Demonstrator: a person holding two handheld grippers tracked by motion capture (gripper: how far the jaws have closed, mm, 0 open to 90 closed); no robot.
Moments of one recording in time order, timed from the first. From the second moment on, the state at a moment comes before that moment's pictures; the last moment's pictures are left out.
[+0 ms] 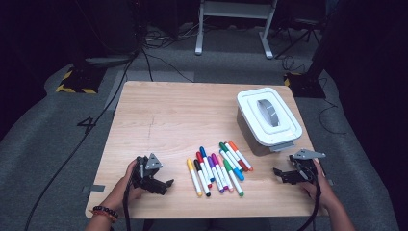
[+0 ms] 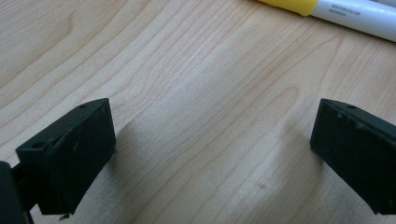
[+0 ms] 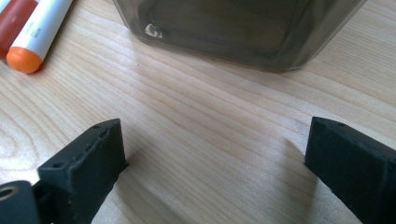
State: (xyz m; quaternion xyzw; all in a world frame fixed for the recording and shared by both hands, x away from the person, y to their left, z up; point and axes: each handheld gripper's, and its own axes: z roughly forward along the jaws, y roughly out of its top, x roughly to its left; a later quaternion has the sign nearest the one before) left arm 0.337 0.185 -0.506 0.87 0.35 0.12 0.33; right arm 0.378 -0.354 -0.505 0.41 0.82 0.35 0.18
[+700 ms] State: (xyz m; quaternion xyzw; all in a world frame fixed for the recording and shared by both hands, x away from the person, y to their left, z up) left arm 0.337 0.183 -0.506 0.87 0.34 0.12 0.33; right arm 0.367 -0.319 -0.502 0.29 0.87 0.37 0.13
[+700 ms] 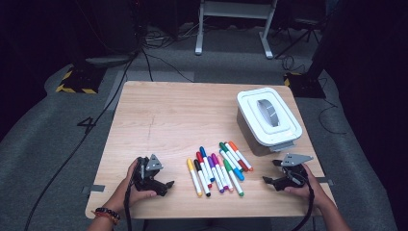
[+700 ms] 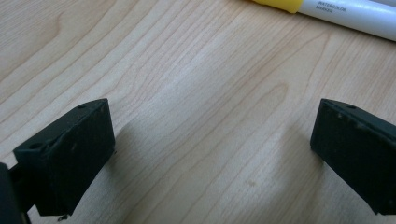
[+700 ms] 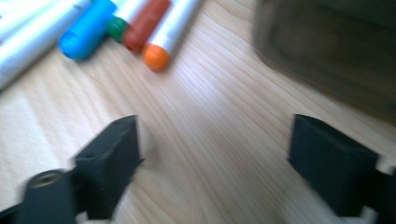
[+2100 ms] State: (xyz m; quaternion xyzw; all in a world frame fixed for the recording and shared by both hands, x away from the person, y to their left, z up) left arm 0.342 0.138 -0.505 0.88 0.32 0.12 0.34; right arm 0.360 -0.229 -0.503 0.17 0.90 0.39 0.10
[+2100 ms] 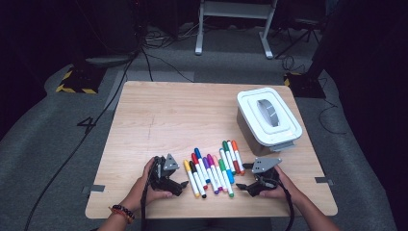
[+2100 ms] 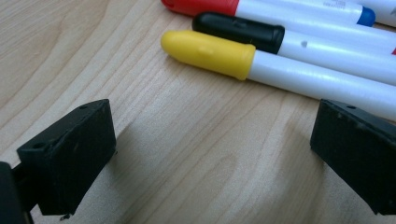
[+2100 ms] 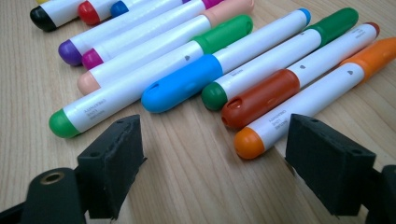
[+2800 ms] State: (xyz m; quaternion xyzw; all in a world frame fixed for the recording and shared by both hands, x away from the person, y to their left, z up) left arm 0.365 0.147 -0.505 0.88 0.31 0.11 0.34; right arm 0.359 -0.210 -0.503 0.18 0.90 0.39 0.13
